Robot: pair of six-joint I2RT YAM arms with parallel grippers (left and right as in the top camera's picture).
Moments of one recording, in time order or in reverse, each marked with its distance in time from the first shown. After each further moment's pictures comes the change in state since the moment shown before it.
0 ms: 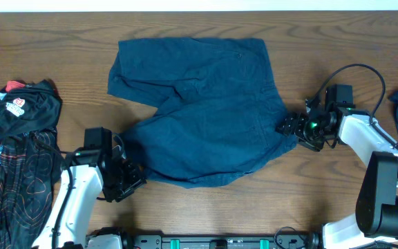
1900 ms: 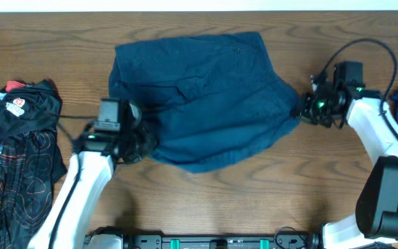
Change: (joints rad) left arm -0.201 0.008 0.246 0.177 0.033 -0.215; right arm 0.002 -0.014 0.240 -0.139 0.031 -0.071
